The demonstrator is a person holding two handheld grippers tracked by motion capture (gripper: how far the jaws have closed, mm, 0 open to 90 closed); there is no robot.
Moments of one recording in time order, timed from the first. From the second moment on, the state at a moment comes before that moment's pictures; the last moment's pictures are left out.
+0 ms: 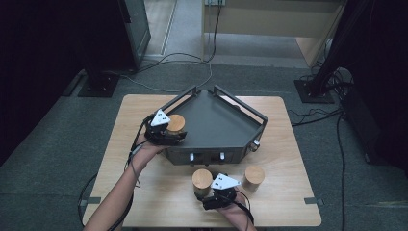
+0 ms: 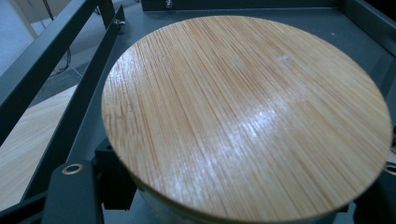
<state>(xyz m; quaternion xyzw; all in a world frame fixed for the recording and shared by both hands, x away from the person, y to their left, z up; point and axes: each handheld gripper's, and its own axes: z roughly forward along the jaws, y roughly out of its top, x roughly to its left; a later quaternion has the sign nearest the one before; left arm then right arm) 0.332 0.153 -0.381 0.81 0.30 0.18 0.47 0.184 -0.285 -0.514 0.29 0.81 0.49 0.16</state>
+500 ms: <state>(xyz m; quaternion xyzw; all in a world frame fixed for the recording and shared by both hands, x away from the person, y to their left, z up) 0.324 0.156 -0.377 0.81 0.30 0.19 0.47 0.184 -0.286 -0.514 0.29 0.80 0.49 0.16</state>
